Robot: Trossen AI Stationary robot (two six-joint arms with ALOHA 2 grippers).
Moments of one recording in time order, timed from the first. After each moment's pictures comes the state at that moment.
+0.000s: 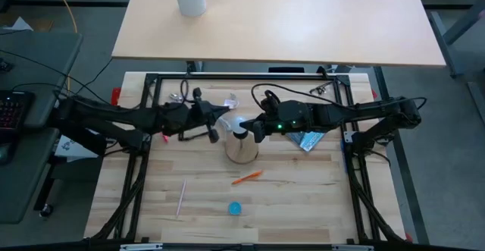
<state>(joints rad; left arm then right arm) -0.08 1.17 0.87 0.10 -0.53 0.06 0.08 1.51 1.28 -0.17 0.17 0.91</state>
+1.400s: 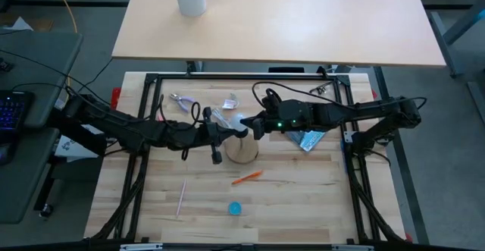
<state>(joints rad) -0.22 1.27 0.86 0.16 -0.53 0.02 0.09 1.51 1.28 -0.18 0.21 0.92</state>
